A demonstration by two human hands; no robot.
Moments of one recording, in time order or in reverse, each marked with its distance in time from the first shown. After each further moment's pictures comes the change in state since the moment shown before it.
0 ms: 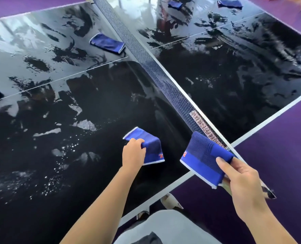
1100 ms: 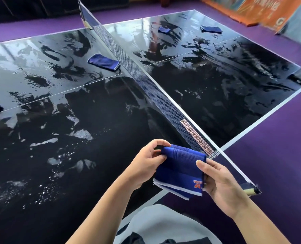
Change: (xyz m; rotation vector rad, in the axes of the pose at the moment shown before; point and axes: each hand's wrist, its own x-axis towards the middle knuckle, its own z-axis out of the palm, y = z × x) left_hand -0.091 0.082 -0.091 -1.026 -0.495 0.134; right_hand -0.019 0.002 -0.005 0.264 -0.432 0.087
